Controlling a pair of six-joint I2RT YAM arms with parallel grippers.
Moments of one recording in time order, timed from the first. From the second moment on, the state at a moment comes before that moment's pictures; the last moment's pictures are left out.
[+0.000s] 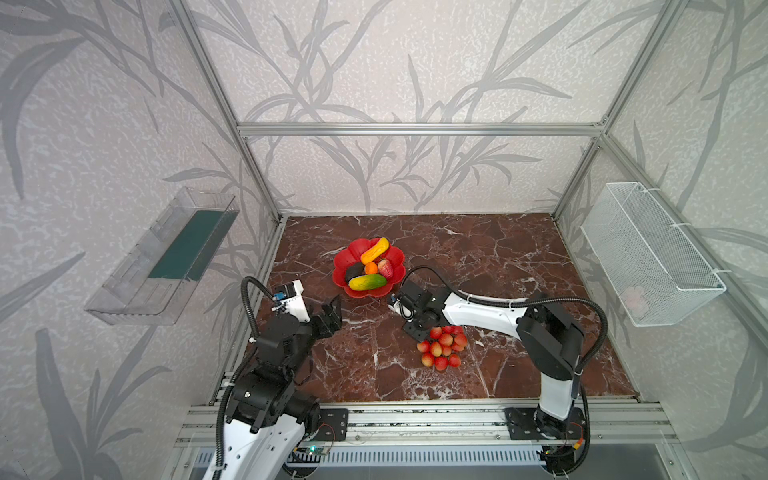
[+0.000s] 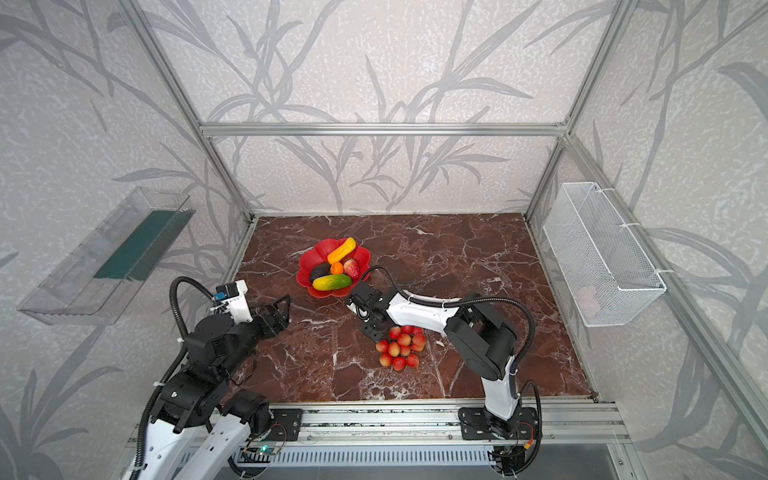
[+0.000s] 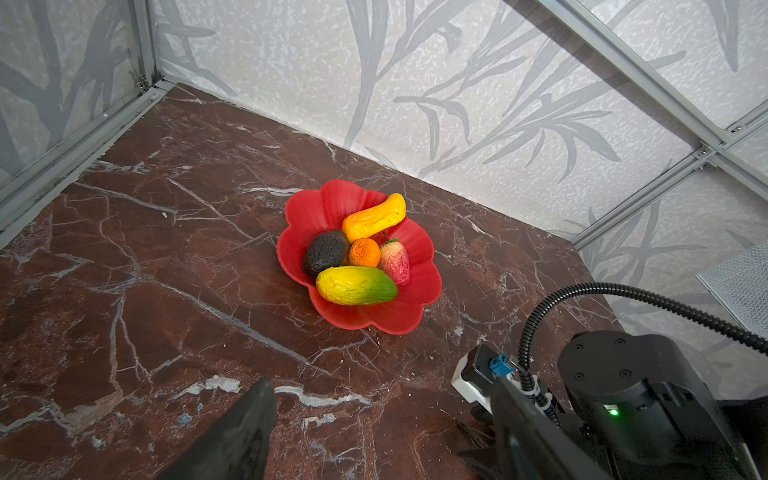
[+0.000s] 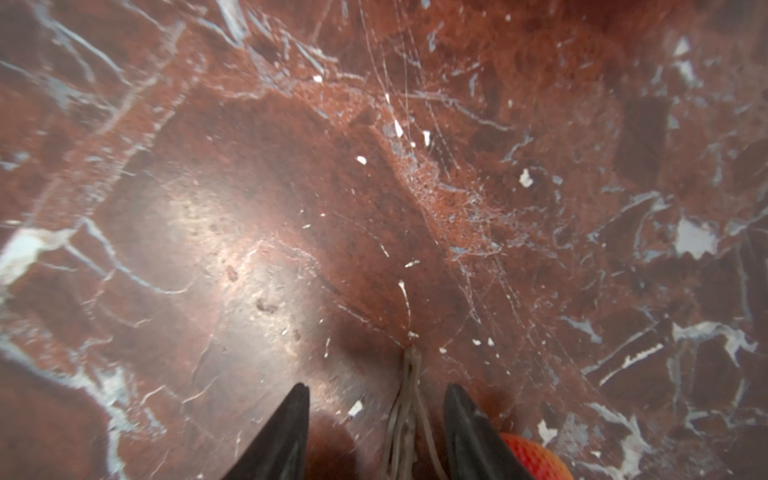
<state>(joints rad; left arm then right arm) -0.29 0.37 0.61 -0.57 -0.10 -0.53 0.94 1.93 1.29 -0.62 0.06 -0.02</state>
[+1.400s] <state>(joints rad) -0.29 0.31 0.60 -0.59 -0.10 -0.53 0.92 1.82 1.40 -0.68 0.01 0.04</state>
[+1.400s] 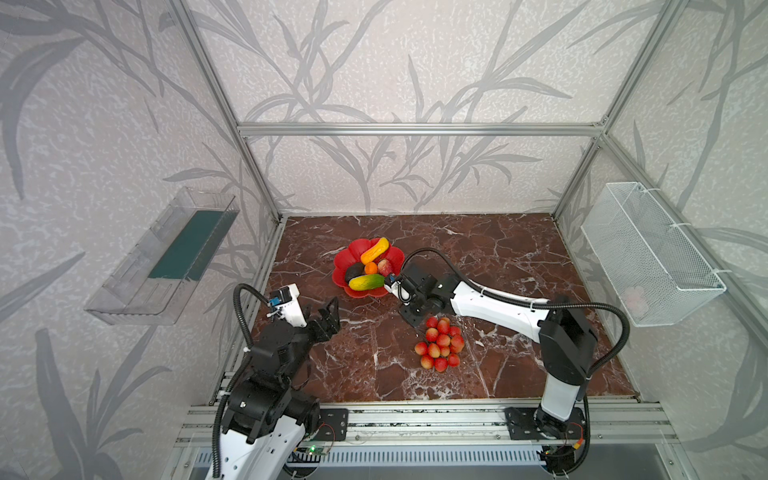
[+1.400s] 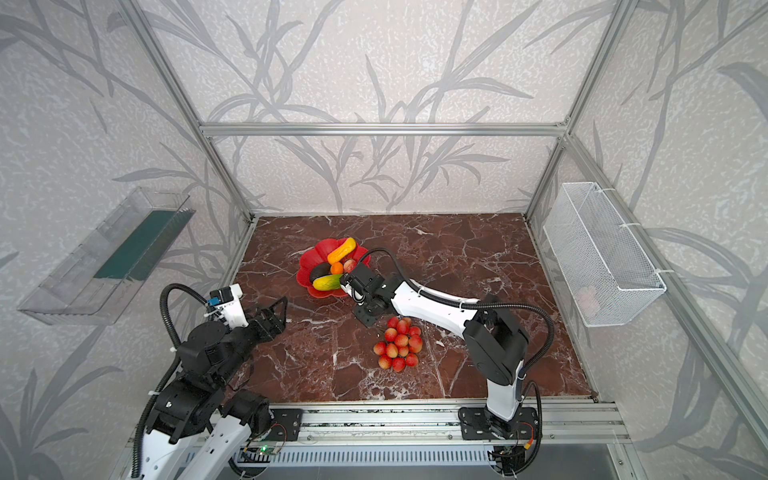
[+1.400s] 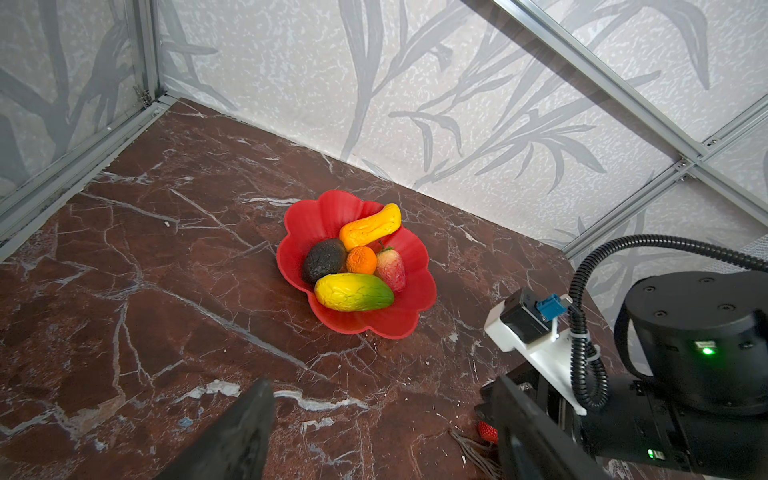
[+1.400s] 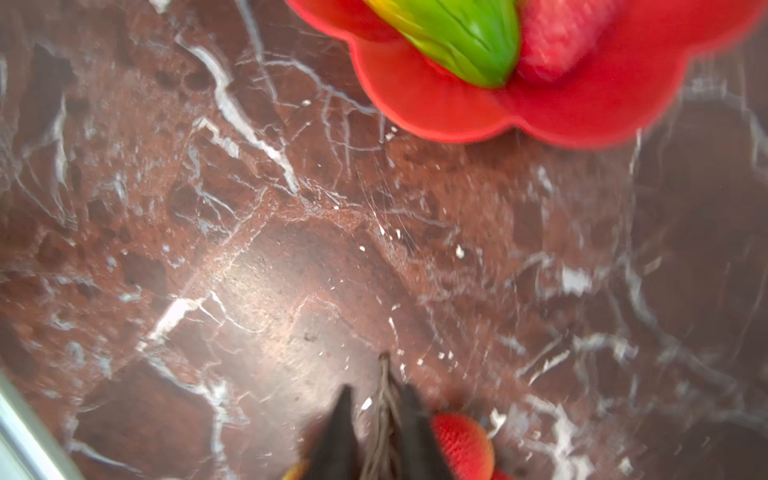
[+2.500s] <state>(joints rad) -0.29 0.28 0.59 -0.59 -0.10 -0.53 0.93 1.70 1.11 -0.65 0.05 0.18</state>
